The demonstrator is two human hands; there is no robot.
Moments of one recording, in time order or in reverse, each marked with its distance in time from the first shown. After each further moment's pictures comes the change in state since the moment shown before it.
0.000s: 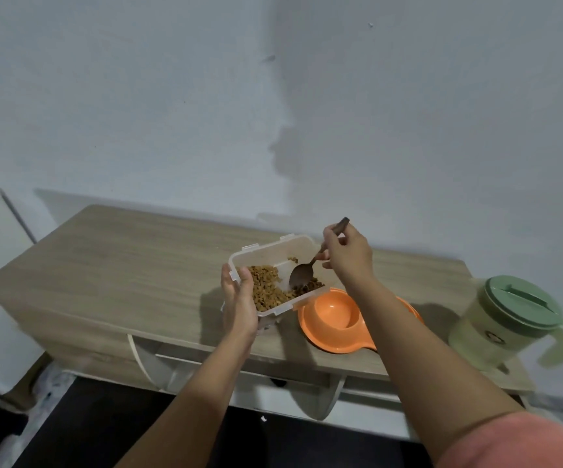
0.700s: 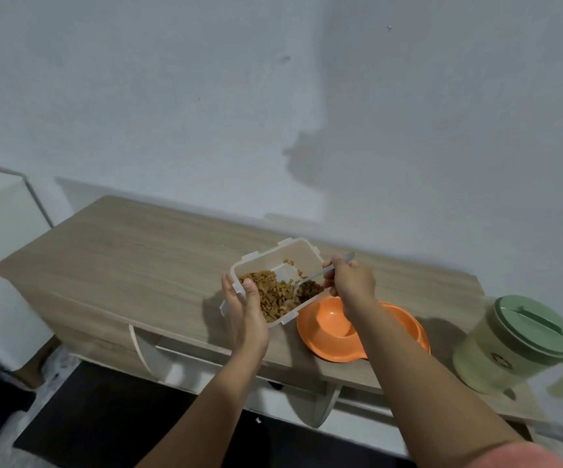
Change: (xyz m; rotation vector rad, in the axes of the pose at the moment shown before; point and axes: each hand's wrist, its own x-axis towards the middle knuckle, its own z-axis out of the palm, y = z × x) left_hand -0.014 -0.007 0.026 -0.228 0.148 0.019; right_hand -0.005 0.021 -0.002 0.168 -0.026 0.325
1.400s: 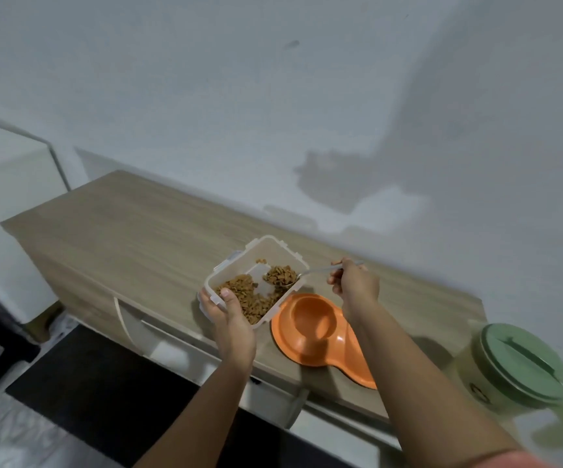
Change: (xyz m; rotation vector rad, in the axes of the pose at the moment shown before) left_hand -0.018 -0.042 0.052 -0.159 0.312 -0.077; right_hand 0.053 0.013 -0.042 0.188 -0.015 0.107
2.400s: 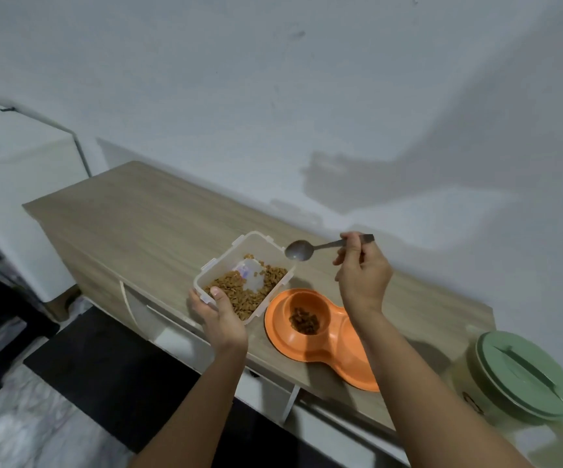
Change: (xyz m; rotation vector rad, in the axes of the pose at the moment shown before) left_hand 0.011 -0.042 0.011 -0.047 0.162 0.014; right_hand 0.004 0.001 -0.025 -0.232 -0.051 -0.805
